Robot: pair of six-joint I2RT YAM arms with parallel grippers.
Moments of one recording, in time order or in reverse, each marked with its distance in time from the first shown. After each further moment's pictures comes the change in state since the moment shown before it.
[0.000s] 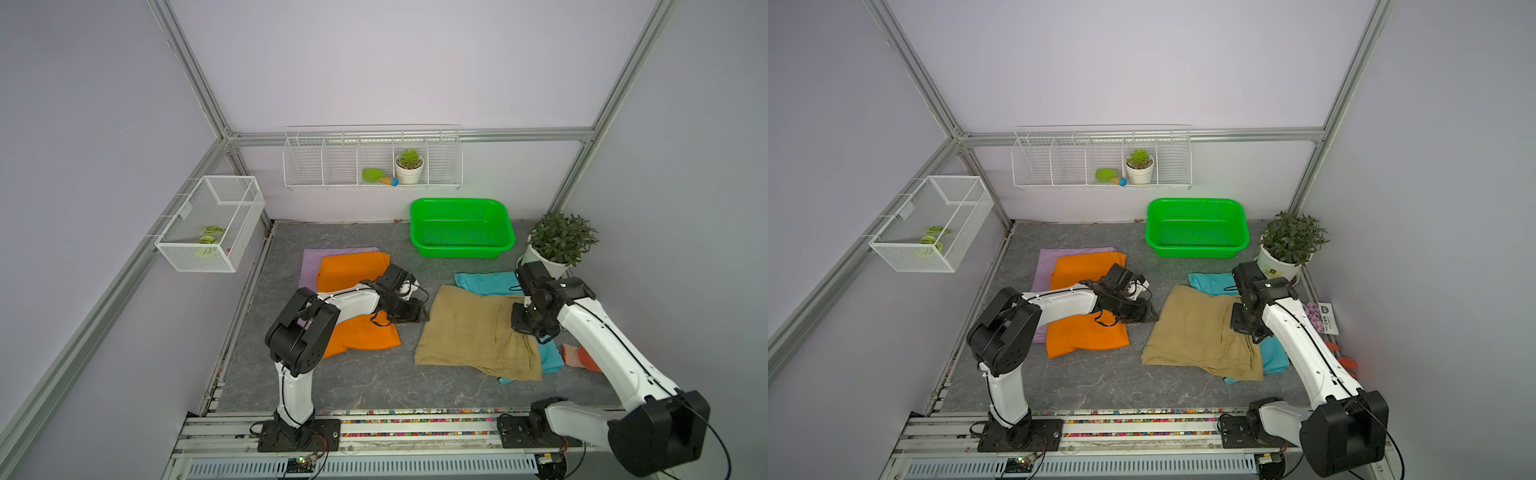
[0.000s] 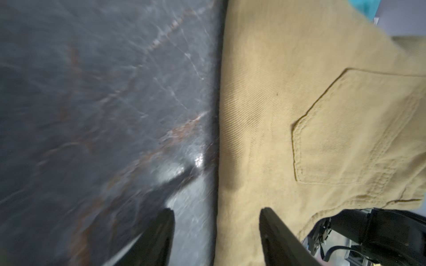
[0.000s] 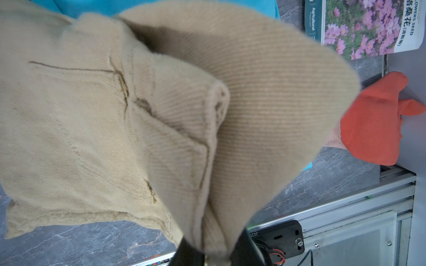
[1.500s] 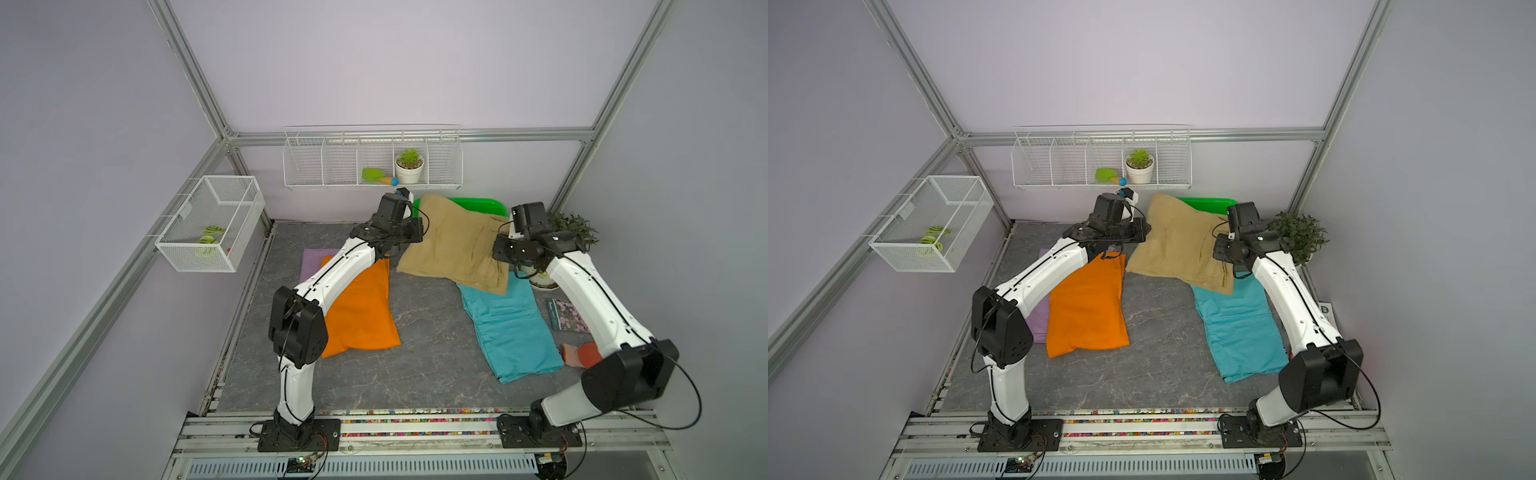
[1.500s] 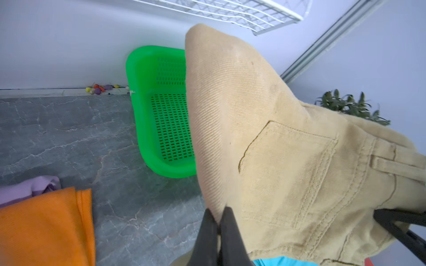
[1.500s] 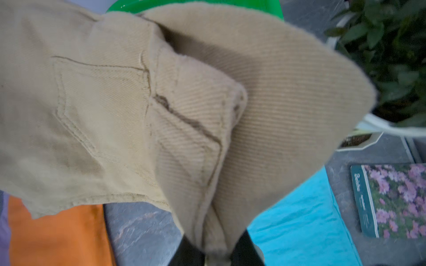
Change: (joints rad) left arm 0.086 0.071 0.733 -0.135 -0.410 0.051; right arm -0.008 0.377 0.538 0.380 -0.055 -0.064
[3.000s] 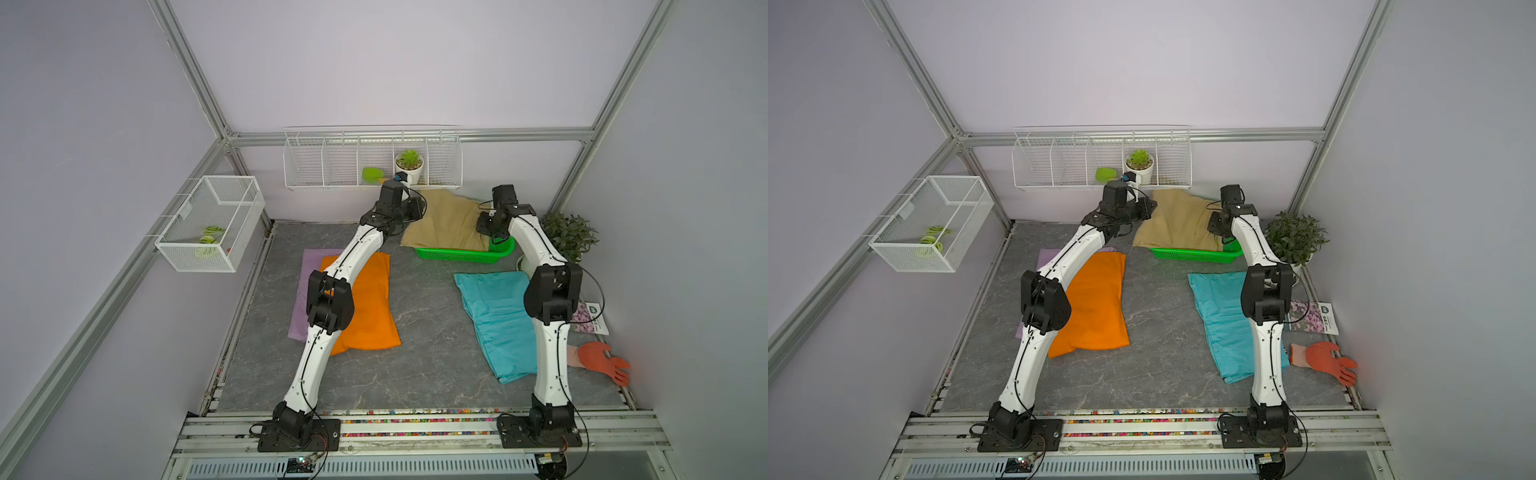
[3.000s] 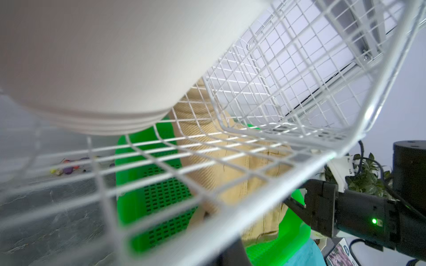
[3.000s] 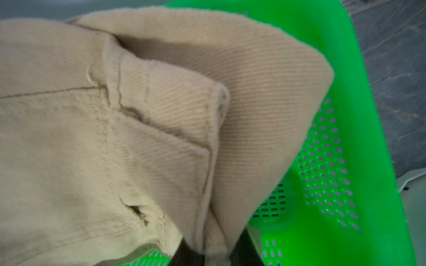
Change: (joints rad) left arm 0.098 0.434 0.476 0.133 0.140 -0.018; right arm -0.122 0.767 0.666 0.002 -0.148 -0.010
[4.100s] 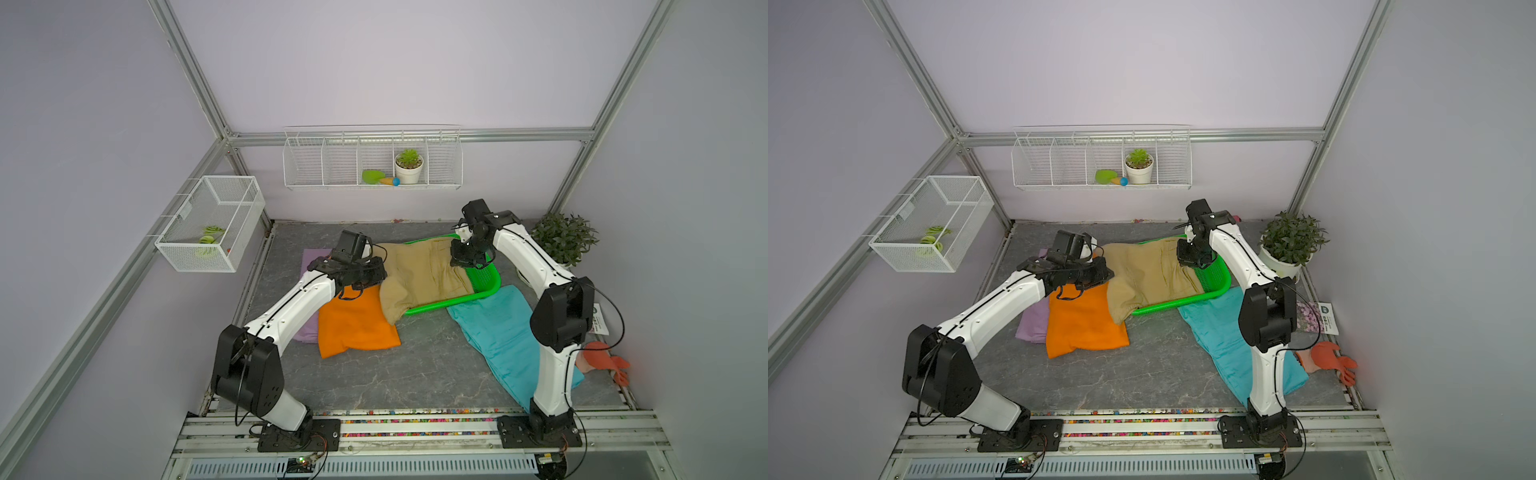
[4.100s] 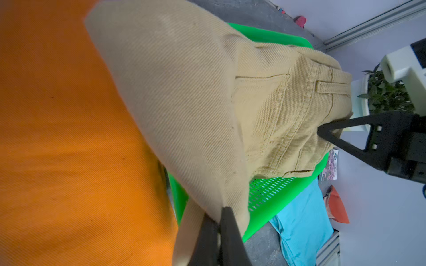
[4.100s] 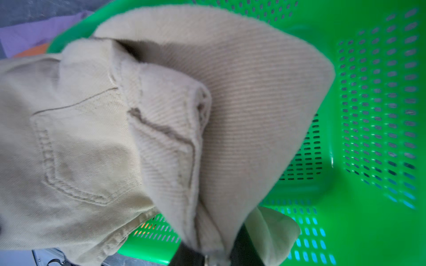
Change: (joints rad) left arm 0.039 -0.888 -1.067 -0.282 -0.001 -0.180; right arm 0.236 -0.336 -0.293 -0.280 -0.175 -0.038
